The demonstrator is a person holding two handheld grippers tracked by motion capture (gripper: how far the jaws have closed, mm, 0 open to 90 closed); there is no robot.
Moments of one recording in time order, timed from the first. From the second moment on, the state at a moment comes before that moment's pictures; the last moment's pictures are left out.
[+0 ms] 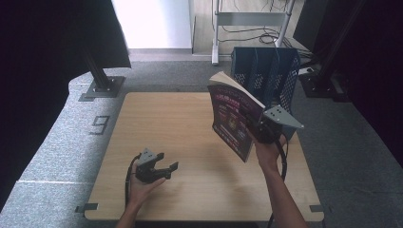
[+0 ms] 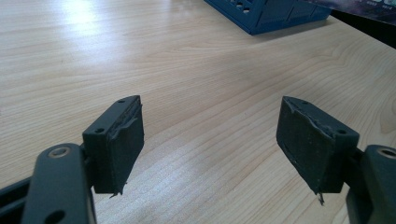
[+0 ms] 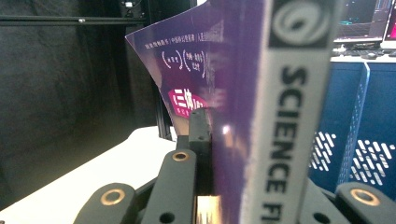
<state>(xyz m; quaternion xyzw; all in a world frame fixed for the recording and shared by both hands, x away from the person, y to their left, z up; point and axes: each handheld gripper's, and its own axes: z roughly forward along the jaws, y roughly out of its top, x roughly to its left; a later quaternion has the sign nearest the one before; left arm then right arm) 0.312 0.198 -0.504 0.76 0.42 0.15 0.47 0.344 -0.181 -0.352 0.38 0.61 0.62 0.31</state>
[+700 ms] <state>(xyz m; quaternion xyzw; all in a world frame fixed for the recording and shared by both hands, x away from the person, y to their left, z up) 0.312 0.201 -0.503 0.76 0.42 0.15 0.47 0.348 -0.197 -0.341 0.40 0.59 0.61 0.33</state>
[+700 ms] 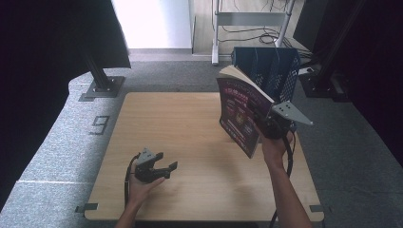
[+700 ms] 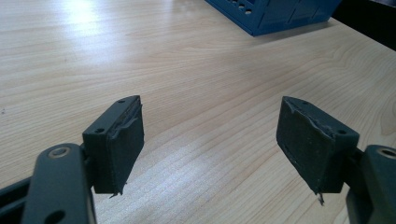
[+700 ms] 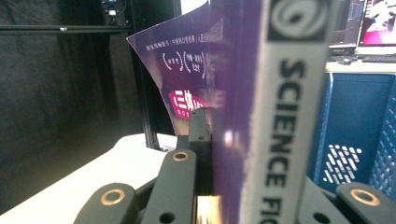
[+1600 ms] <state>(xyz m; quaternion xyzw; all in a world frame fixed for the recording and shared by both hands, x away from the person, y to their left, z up) 0.313 0.201 -0.503 0.76 0.42 0.15 0.47 0.359 -0.216 -0.339 0.43 0.58 0.60 0.35</state>
